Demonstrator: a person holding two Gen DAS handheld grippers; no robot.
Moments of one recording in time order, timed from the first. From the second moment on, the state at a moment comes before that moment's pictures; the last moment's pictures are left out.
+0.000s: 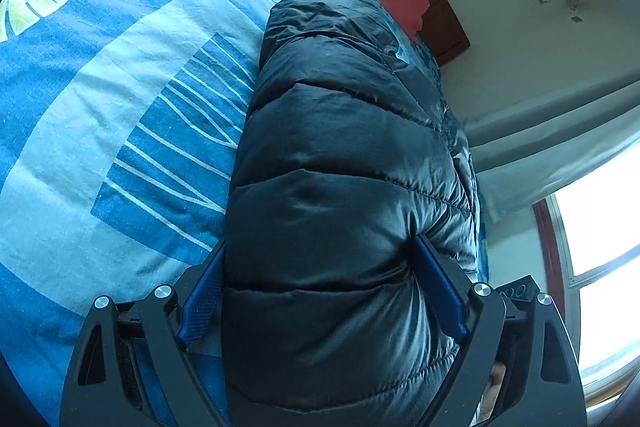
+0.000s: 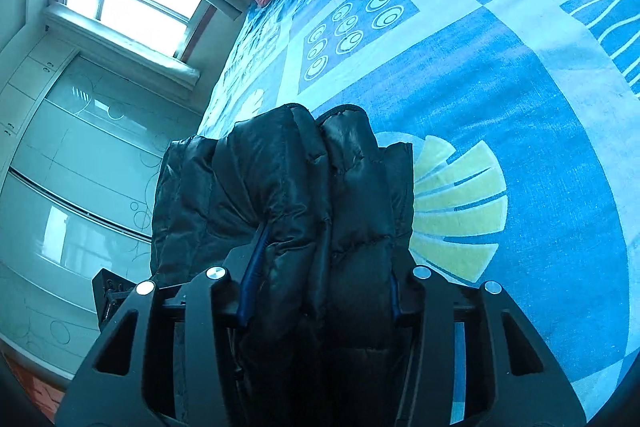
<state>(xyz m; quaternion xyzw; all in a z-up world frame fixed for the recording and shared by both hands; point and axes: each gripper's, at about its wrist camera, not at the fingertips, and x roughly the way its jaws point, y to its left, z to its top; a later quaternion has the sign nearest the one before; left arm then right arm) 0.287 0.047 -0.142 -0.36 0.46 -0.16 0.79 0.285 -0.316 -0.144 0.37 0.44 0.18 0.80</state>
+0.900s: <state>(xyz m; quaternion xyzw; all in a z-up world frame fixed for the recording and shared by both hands) 0.281 0.033 -0.143 -0.34 0.45 -0.15 0.81 0.277 -0.321 -0.163 0.41 0.42 0.19 0.79</state>
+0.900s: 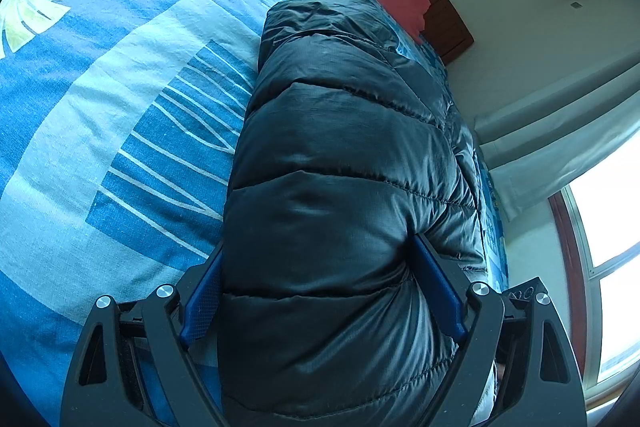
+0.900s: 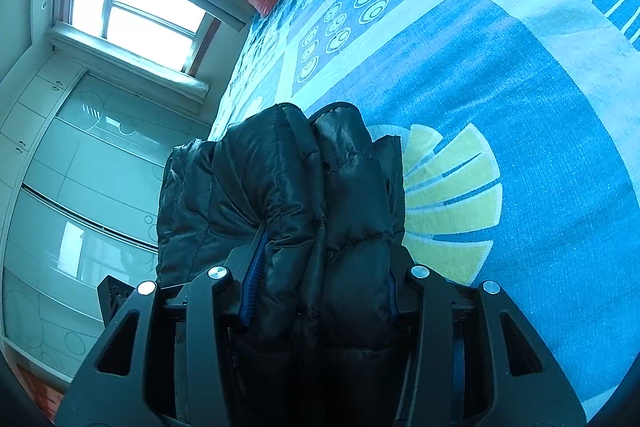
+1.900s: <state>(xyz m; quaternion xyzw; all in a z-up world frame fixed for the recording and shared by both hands) 0.258 0.040 -0.099 -0.26 0.42 -0.08 0.86 0.235 -0.352 -0.143 0.44 0.40 0.13 0.80</state>
